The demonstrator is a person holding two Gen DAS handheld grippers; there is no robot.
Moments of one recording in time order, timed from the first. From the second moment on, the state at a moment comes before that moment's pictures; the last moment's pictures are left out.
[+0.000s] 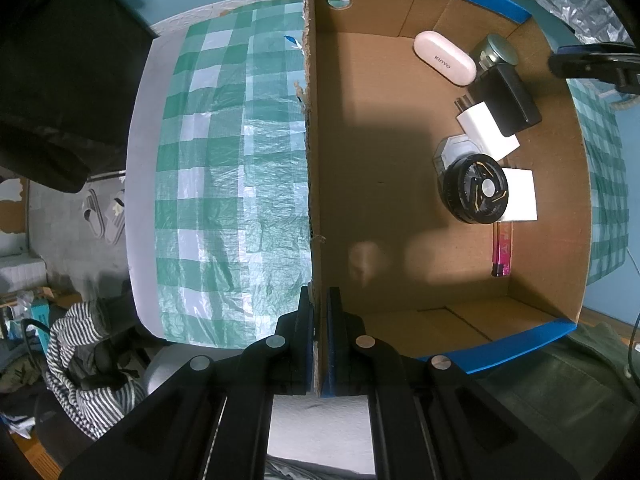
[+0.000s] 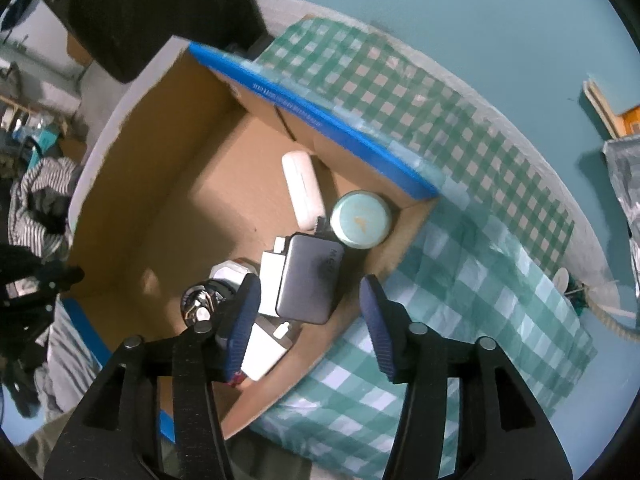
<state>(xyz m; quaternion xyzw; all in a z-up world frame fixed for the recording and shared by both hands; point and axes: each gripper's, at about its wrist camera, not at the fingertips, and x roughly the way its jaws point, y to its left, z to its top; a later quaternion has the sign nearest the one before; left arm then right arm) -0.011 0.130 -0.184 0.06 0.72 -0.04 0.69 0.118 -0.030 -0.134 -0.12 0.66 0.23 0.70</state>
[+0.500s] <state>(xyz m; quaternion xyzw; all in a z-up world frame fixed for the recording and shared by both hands) 0.010 0.133 -0.147 0.05 0.69 -0.01 0.73 0.097 -0.109 -0.054 -0.03 0.60 0.13 0.79</state>
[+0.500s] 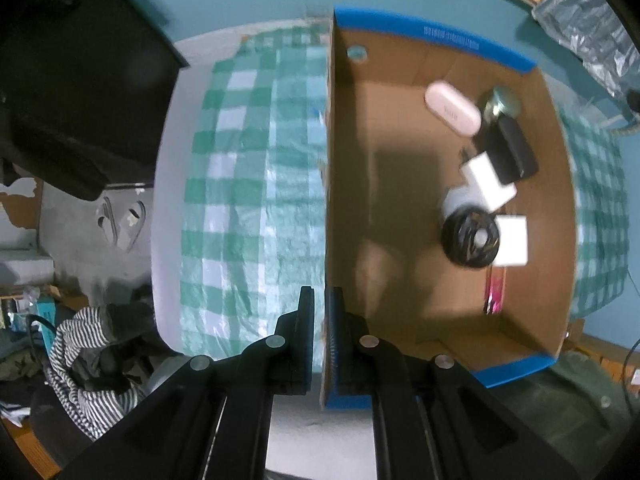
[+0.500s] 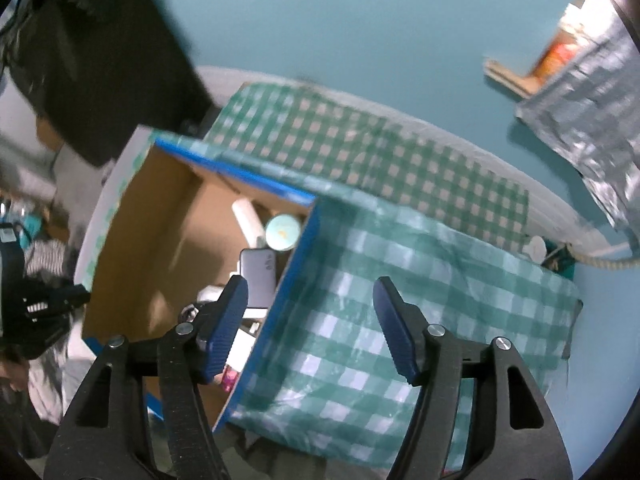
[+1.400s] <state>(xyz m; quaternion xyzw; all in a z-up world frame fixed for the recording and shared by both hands) 0.024 0.047 0.014 0.06 0.48 -0.05 0.87 0.023 -0.177 0.045 0.00 0.47 0.00 0.89</state>
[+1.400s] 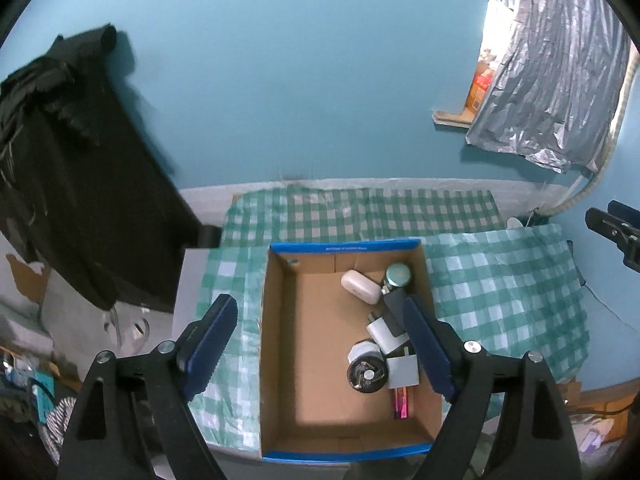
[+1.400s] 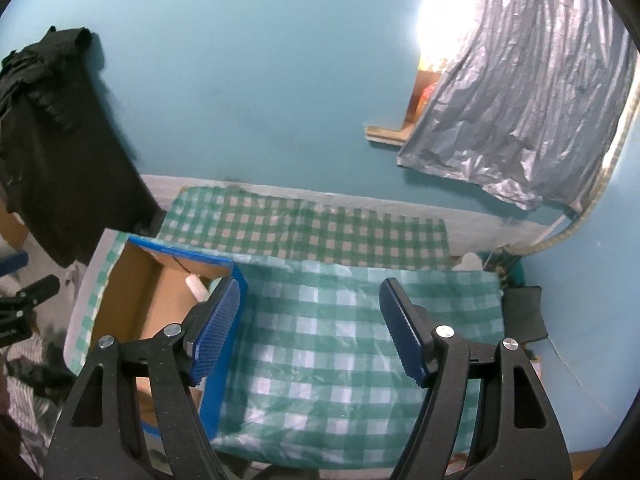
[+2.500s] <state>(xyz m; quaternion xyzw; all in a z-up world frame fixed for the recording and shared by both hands) 0.002 0.033 0.021 0.07 0.49 -0.06 0.87 0.006 -0.195 0.038 0.02 0.46 -0.02 0.89</state>
